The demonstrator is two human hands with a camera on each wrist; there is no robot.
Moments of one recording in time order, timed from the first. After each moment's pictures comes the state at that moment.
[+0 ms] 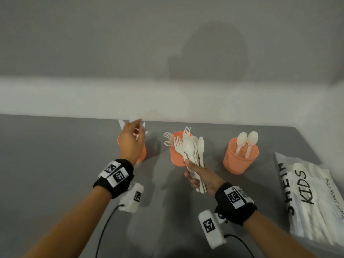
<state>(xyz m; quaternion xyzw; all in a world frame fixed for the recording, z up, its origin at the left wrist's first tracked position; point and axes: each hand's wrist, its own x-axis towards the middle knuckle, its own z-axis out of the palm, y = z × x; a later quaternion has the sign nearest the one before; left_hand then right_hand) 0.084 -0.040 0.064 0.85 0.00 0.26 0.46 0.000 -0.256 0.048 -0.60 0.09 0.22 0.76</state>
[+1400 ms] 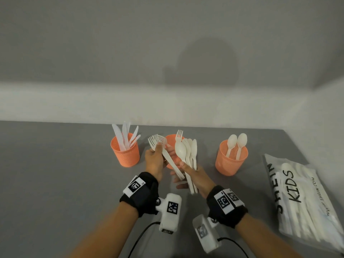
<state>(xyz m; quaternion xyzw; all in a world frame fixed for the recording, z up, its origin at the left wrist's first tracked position) 0.042 -0.128 0.055 0.60 0.14 -0.03 0.78 -0.006 -0.257 0.040 -0.63 0.06 0.16 0.76</state>
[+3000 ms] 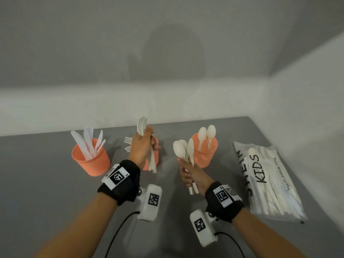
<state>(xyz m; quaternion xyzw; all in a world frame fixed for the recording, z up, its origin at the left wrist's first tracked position) 0.065 -0.173 0.091 0.65 0.00 -0.06 0.75 -0.011 -0.324 0.027 -0.60 0.15 0.15 0.77</state>
